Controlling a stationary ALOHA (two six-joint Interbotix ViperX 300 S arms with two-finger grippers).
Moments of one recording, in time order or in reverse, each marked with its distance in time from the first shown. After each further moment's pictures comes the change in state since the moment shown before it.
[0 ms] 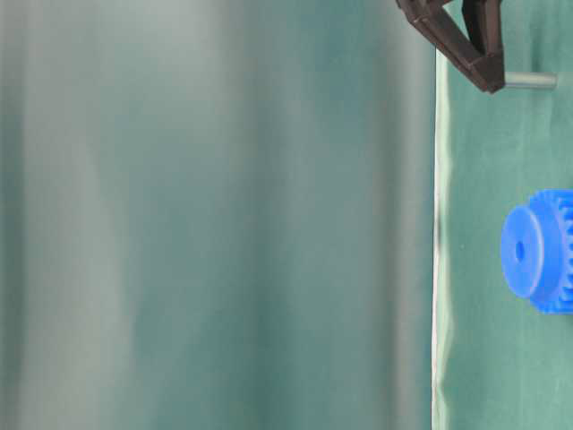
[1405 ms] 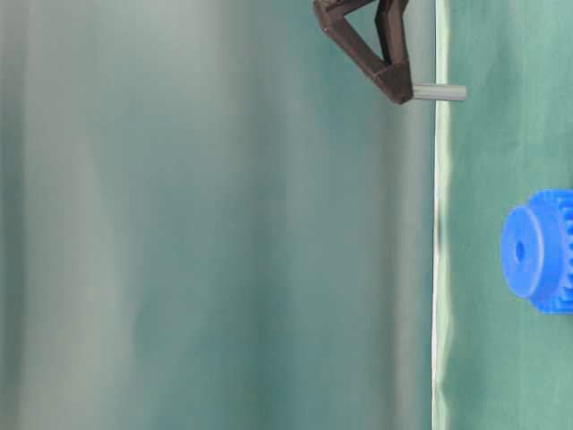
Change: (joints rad) left arm 0.000 0.000 0.000 0.000 0.000 0.000; right arm 0.018 -0.287 -0.064 0.005 0.321 0.002
